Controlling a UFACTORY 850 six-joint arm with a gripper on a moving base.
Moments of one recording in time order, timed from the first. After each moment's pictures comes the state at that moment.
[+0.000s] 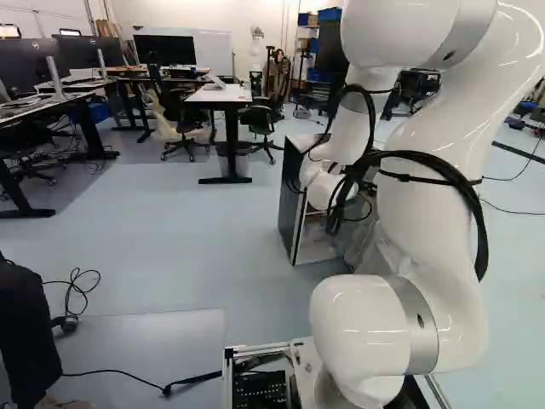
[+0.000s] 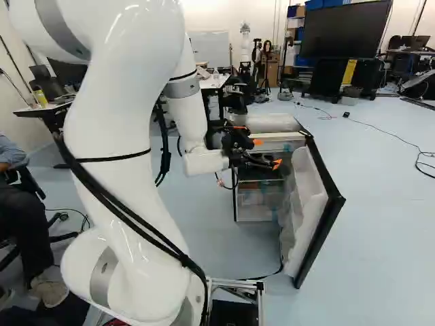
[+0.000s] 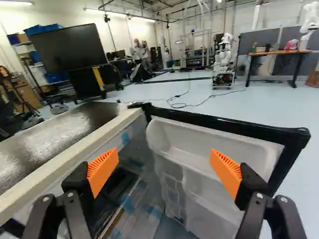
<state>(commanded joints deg) -7.8 -17.0 -28.8 48.1 72.7 0.0</state>
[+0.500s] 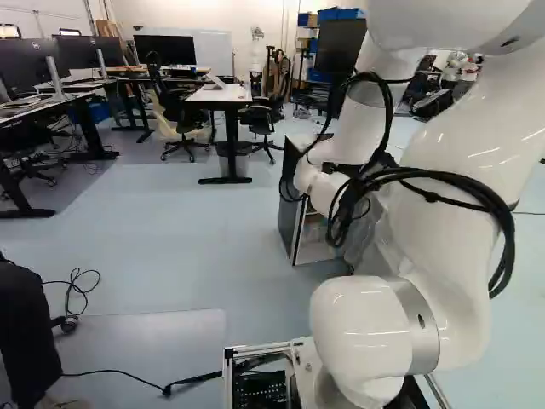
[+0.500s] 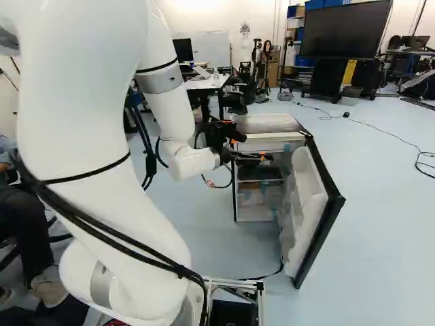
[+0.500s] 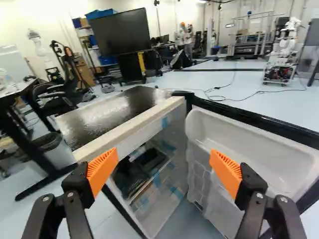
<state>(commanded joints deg) -5.2 -6.1 -21.0 32.3 65.2 0.0</state>
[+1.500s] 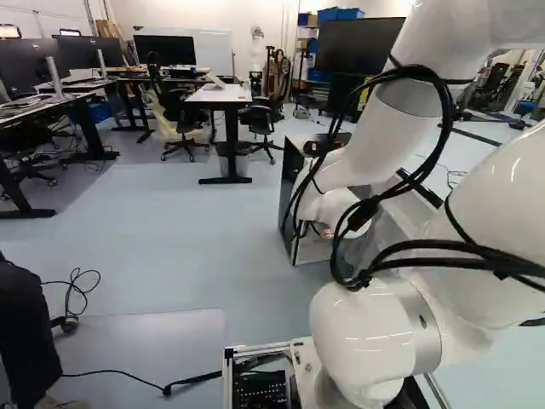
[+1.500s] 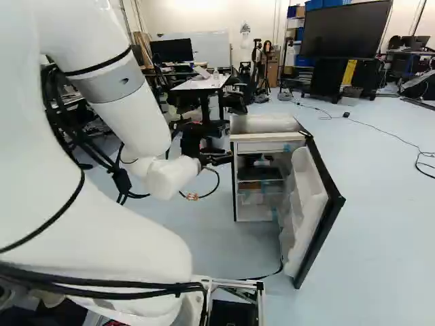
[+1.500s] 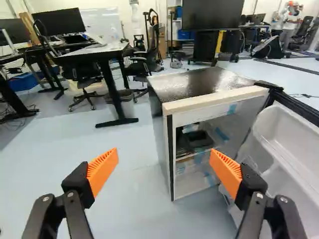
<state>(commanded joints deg) -1.3 10.5 -9.0 8.1 53.8 0.0</state>
